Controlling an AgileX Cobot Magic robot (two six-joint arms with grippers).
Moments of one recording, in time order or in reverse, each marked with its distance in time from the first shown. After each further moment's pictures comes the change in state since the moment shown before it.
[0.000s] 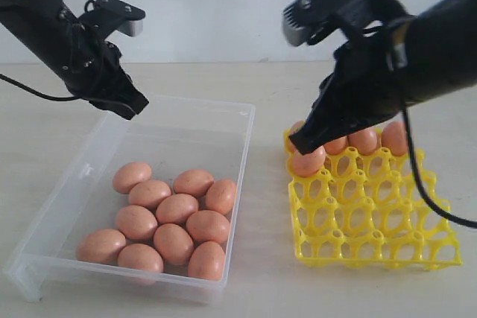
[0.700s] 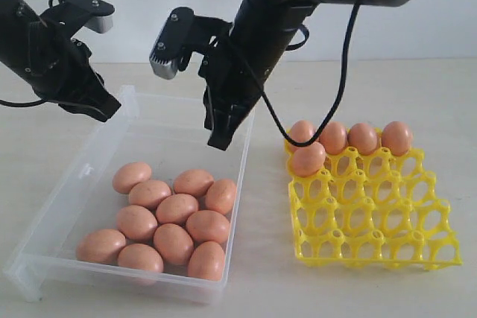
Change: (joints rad) left arm 0.040 -0.116 0.124 0.002 -0.024 0.025; right arm 0.008 0.587 -0.637 0.478 0.317 -0.902
